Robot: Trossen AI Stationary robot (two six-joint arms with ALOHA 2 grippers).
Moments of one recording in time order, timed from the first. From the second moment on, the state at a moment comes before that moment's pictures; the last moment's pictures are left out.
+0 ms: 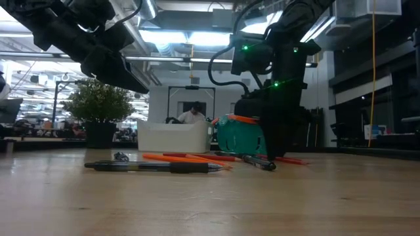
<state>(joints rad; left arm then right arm) 0.21 0.91 0.39 0.01 -0.08 0.17 -0.02 1.90 1.13 -0.65 0.13 0.91</state>
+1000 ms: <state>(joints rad) 0.21 0.91 0.39 0.01 -0.08 0.17 -0.02 1.91 1.17 -0.69 0.10 0.78</state>
